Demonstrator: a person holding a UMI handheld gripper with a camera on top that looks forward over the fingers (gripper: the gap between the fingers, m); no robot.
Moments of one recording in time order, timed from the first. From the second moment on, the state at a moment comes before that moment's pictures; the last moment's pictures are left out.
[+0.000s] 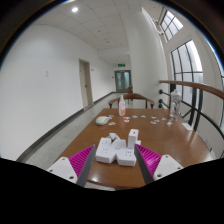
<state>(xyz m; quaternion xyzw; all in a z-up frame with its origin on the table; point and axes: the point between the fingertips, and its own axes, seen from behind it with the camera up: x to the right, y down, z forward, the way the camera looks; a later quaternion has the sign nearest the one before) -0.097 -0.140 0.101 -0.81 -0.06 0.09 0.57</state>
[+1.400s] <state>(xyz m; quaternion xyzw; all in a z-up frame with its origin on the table) -0.049 0.006 0.048 -0.83 -0.02 0.01 0.56</state>
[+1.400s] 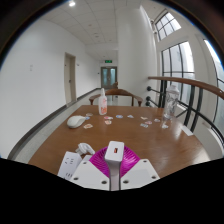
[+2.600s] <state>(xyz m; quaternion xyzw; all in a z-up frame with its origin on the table) 0.038 -0.030 0.010 -0.87 -0.03 0.01 0.49</state>
